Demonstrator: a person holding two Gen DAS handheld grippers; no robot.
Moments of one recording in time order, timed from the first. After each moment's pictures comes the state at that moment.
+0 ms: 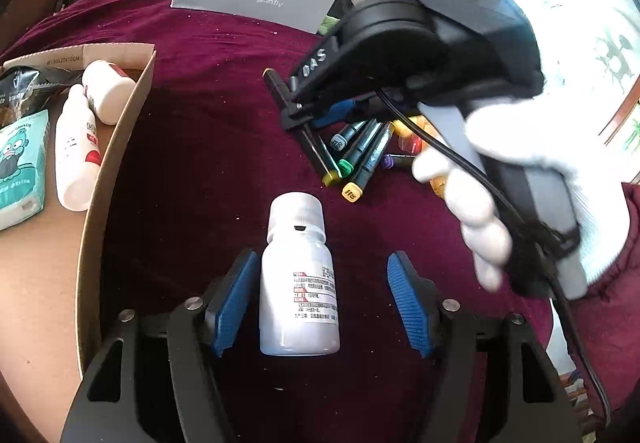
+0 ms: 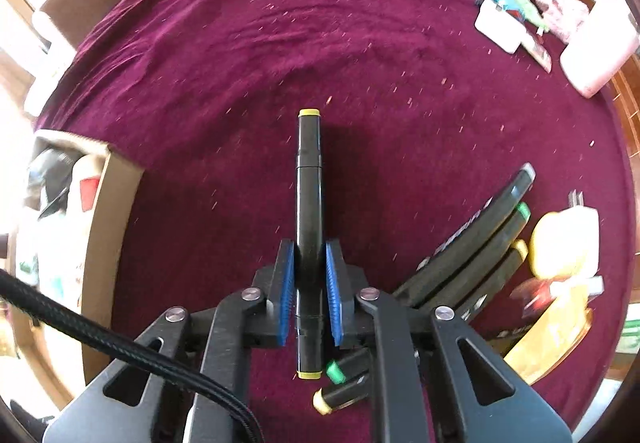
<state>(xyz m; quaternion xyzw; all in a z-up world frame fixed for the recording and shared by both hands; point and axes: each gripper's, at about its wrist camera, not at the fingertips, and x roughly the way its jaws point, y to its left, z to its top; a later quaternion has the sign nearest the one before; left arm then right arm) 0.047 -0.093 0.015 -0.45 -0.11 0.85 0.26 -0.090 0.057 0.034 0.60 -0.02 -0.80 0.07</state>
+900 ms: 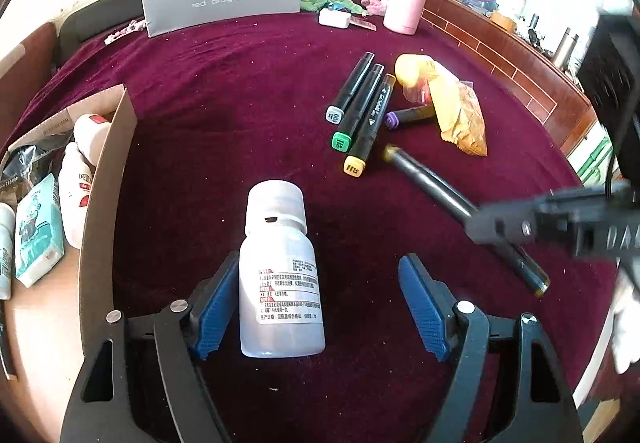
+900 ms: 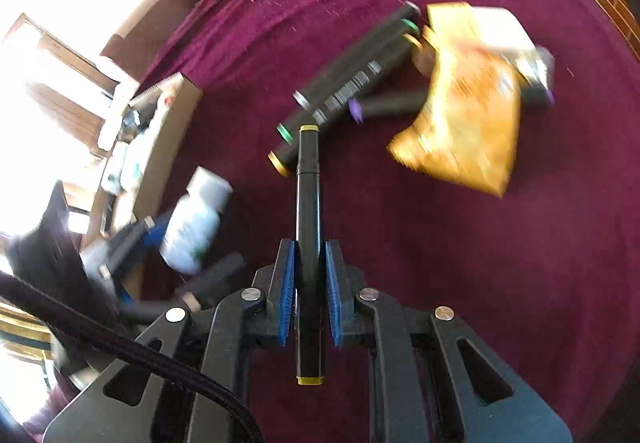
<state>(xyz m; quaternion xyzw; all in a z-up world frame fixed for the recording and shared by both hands) 0.058 -0.050 0.016 -0.47 0.05 0.86 0.21 0.048 0.137 0.032 0.56 -0.16 -0.80 0.15</state>
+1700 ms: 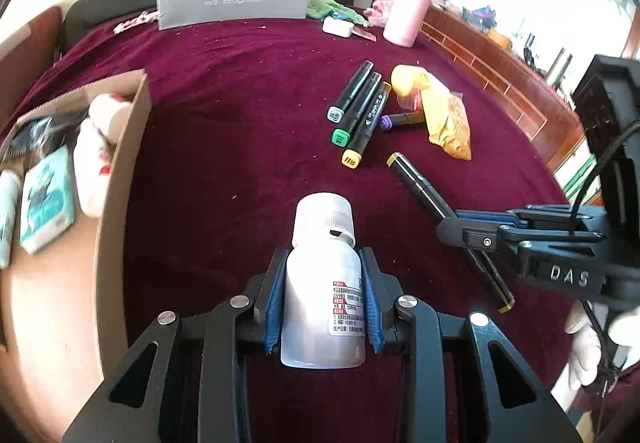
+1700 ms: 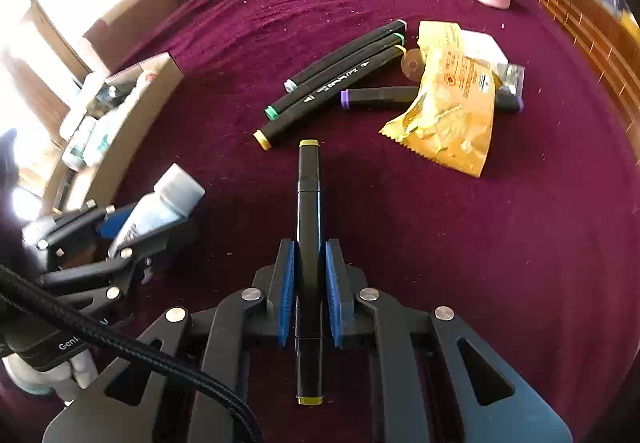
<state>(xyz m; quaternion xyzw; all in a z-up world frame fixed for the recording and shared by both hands) 0.076 -0.071 0.026 -0.47 0.00 0.86 0.22 0.070 0.115 0.025 0.52 -0.09 -0.85 0.10</state>
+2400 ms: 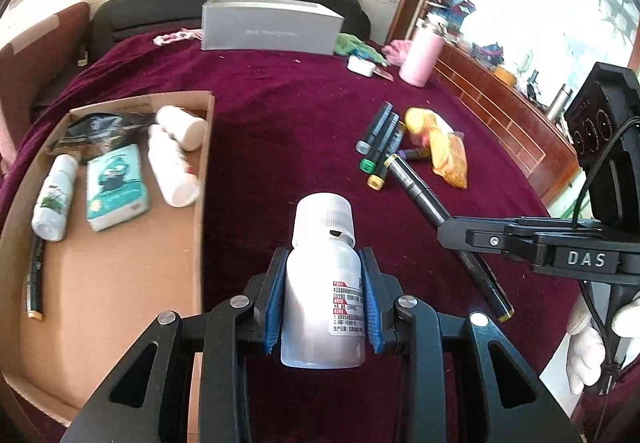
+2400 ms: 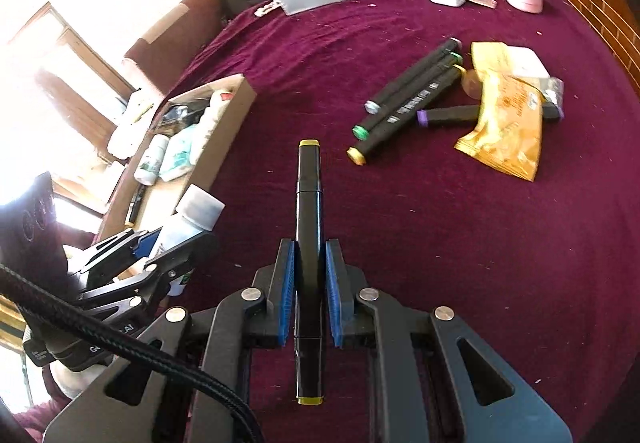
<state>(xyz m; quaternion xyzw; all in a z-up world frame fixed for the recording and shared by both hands) 0.100 -0.120 0.058 -0.43 -0.03 0.88 0.20 0.082 0.083 0.063 0.50 -0.14 -0.84 0.18</state>
